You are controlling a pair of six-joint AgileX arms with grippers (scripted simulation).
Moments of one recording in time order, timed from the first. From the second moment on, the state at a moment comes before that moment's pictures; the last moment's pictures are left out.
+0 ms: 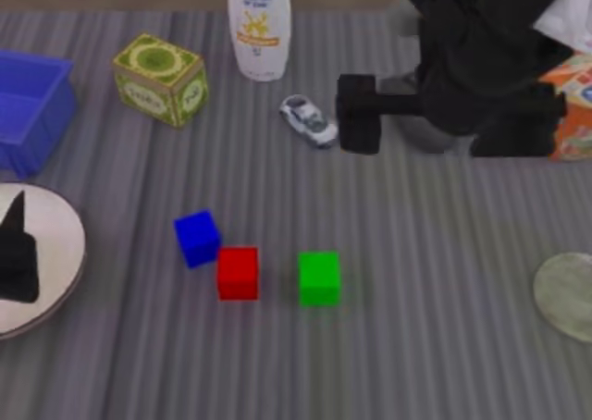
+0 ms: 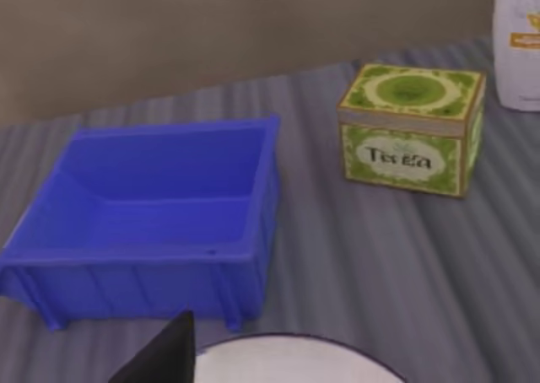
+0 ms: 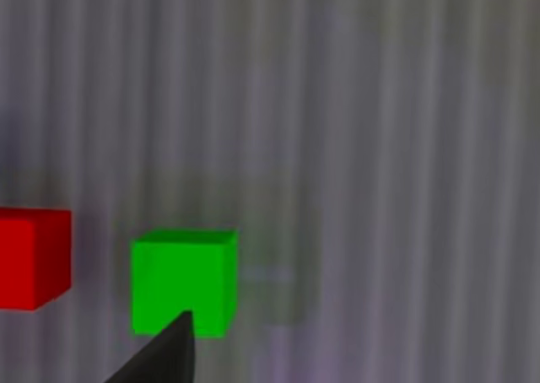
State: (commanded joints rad) left arm -0.08 0.38 0.34 -0.23 0.00 0.16; right arm 0.62 1.77 1.61 -1.07 0.12 0.59
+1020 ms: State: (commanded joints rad) left arm -0.38 1.84 1.42 -1.02 0.00 0.67; right arm 0.08 0.20 0.20 -0.18 0.08 0.05
